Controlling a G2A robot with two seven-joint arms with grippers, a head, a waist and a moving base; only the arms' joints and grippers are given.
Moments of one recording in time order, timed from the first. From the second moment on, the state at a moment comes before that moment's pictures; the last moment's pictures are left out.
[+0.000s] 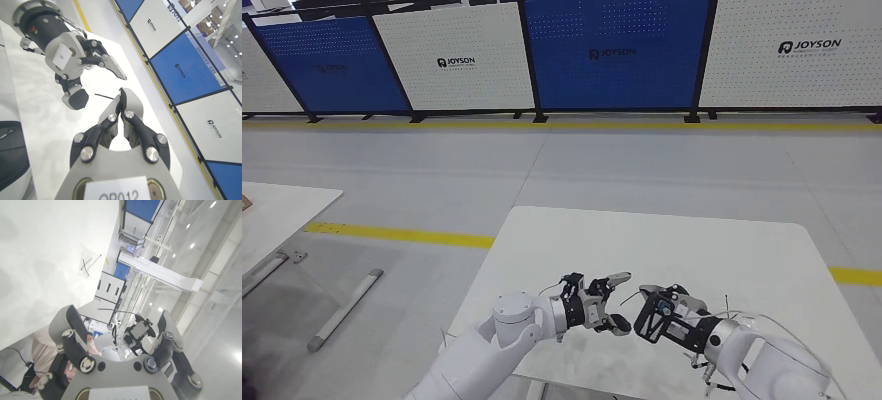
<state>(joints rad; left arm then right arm) 1.26 -1.09 -0.98 -1.60 -0.92 0.34 -0.52 -1.19 -0.87 0.87 -2.09 -1.39 -0.34 0.47</state>
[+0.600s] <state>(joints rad) 1.26 -1.10 -0.99 -1.60 -0.99 0.31 -0.41 -1.21 -0.87 0.87 -2.11 -1.46 -0.34 0.46</state>
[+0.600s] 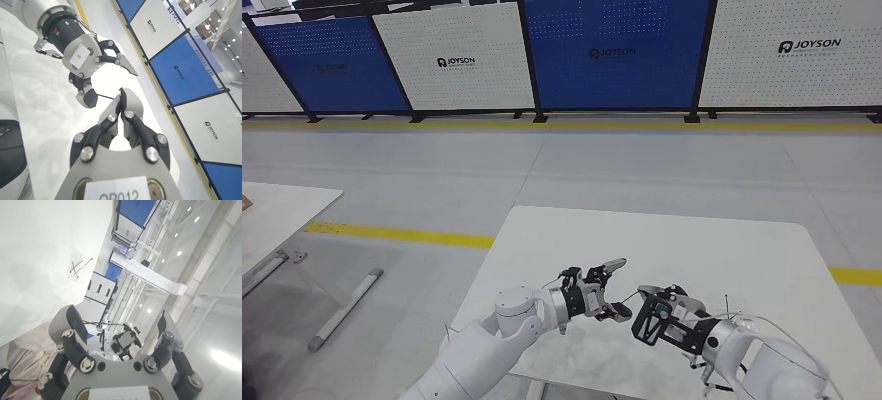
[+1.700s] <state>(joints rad) 1.30 -1.10 -0.99 -1.66 -0.95 0.23 -0.36 -1.22 -0.86 0.88 -2.13 -1.52 -0.34 0.48</state>
